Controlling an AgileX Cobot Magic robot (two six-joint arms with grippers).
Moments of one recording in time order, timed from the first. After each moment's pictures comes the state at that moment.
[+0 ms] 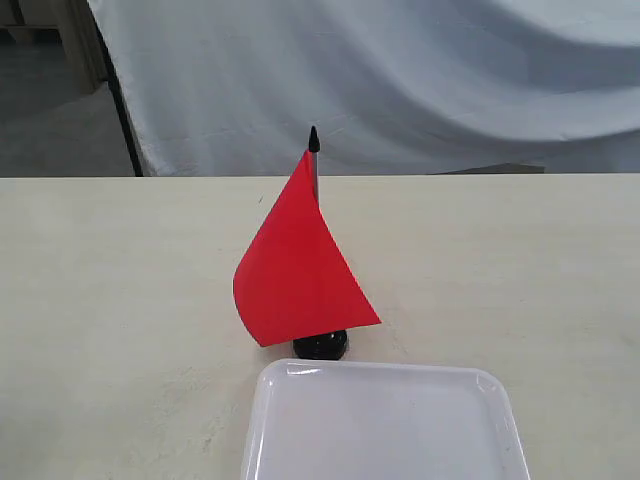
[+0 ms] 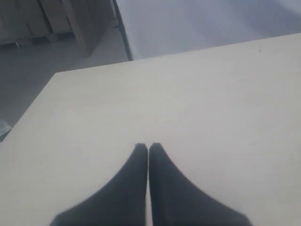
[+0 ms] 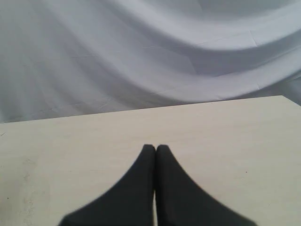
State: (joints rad) left arm 0.00 0.00 0.00 0.16 0.35 0.01; right arm -0.09 0.00 0.00 0.01 0.15 0.09
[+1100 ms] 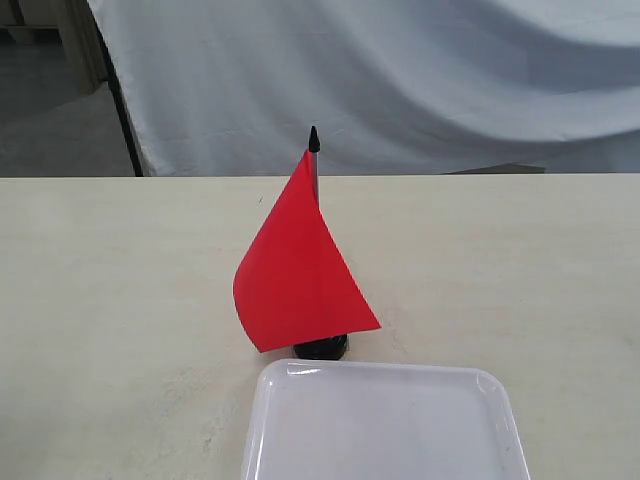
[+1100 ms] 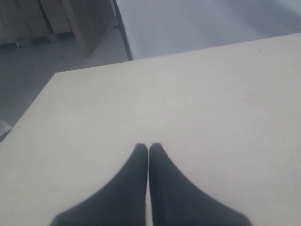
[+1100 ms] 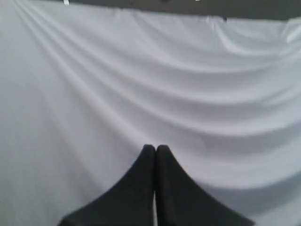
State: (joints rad) left arm 0.00 0.00 0.00 0.16 0.35 0.01; right arm -0.09 0.00 0.00 0.01 -0.38 0.09
